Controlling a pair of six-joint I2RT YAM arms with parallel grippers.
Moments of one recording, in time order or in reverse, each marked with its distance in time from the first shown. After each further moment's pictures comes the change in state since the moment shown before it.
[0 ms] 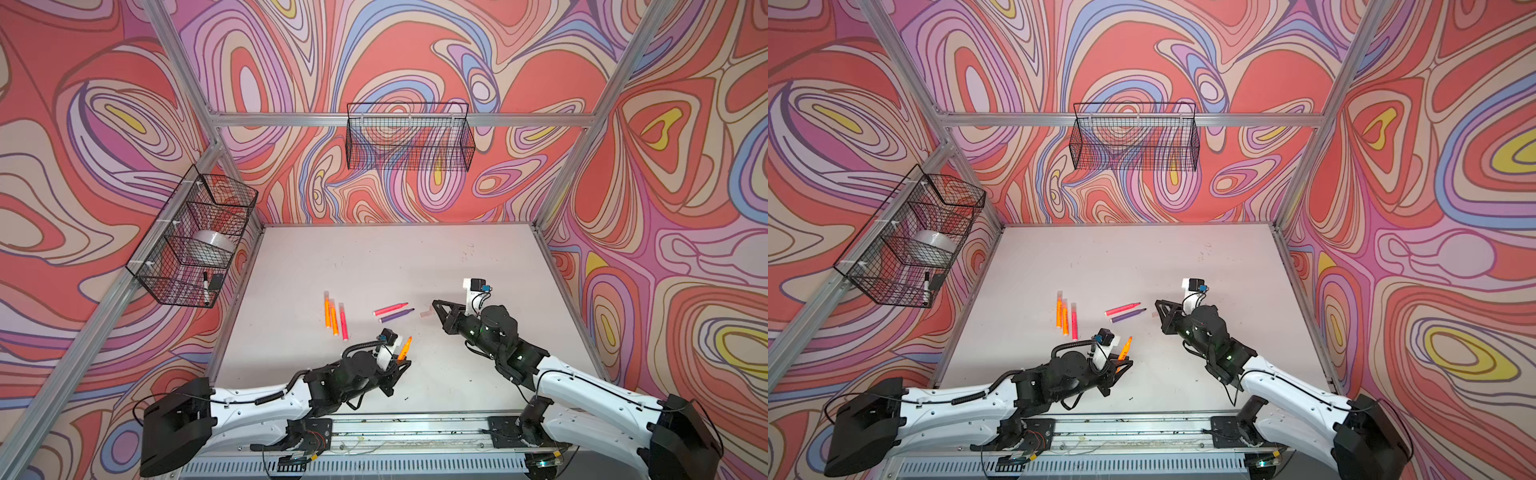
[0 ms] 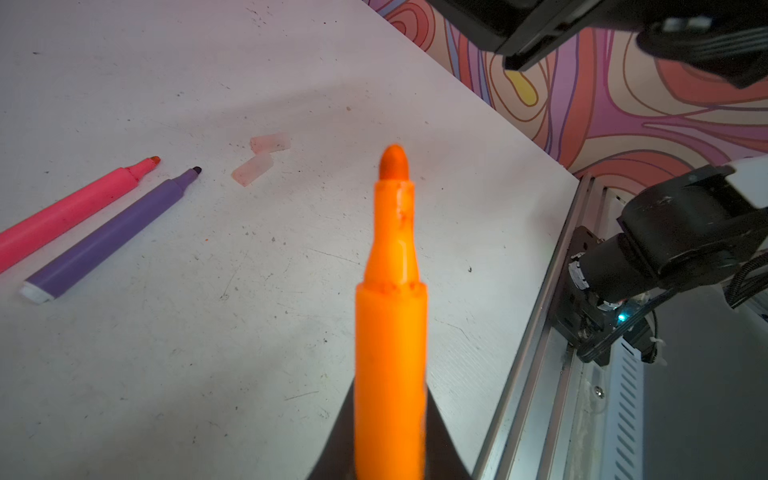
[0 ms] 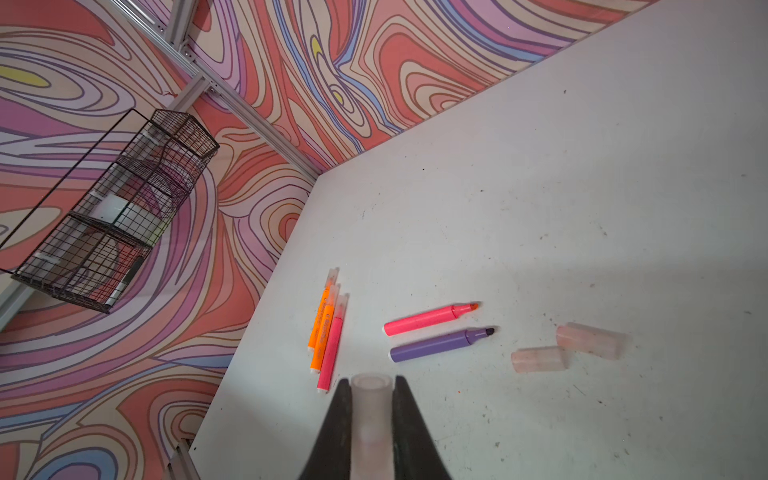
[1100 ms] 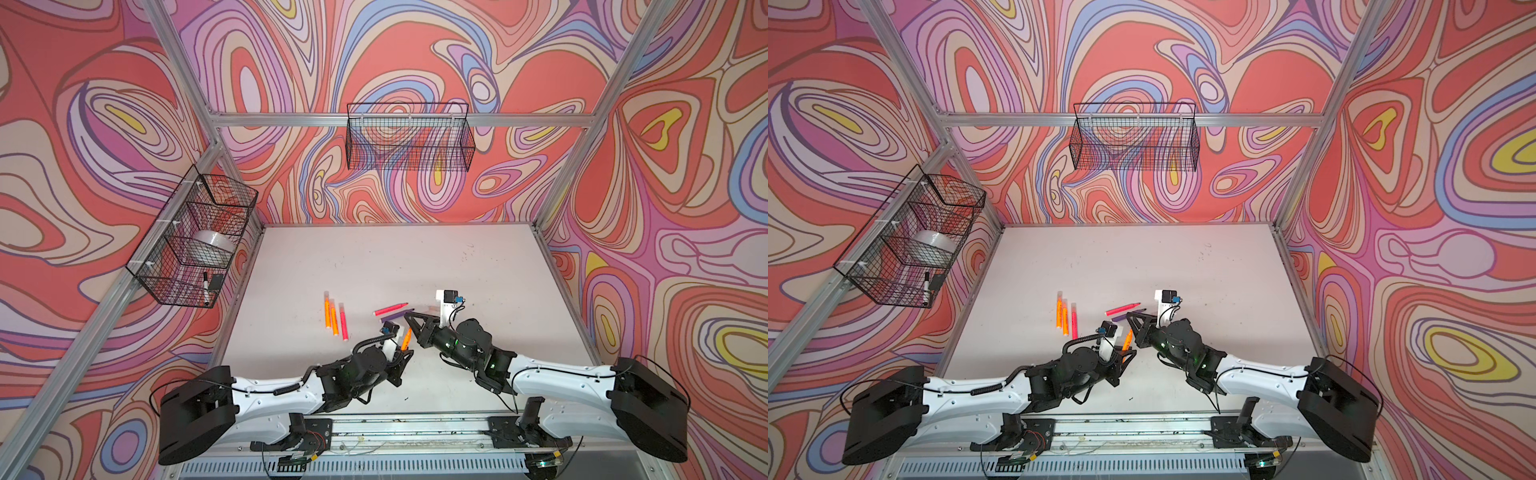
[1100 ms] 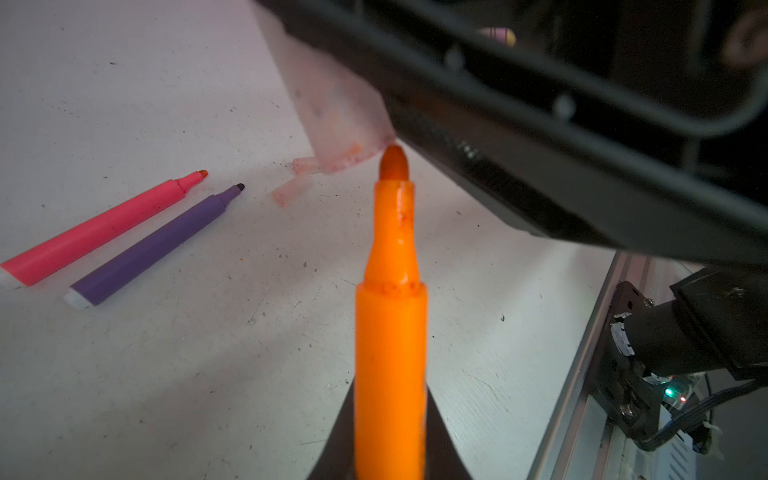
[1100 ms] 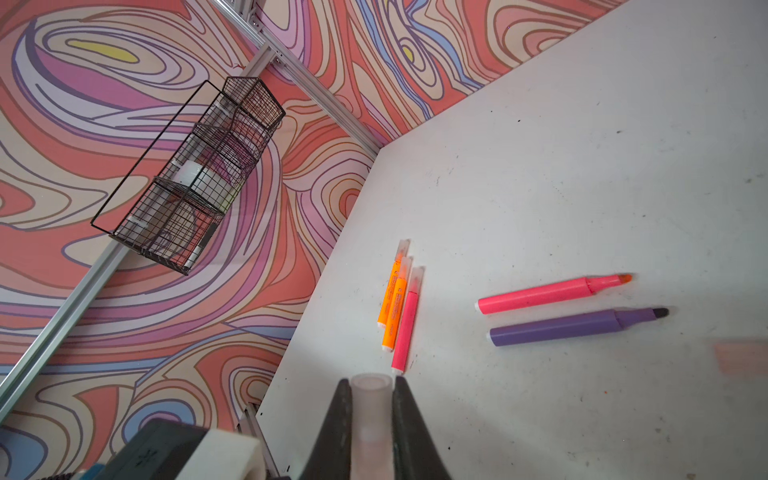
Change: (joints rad) left arm 0.000 0.119 0.059 0.054 -0.121 -0.072; right arm 0.243 0.228 -0.007 0.322 0.101 0.096
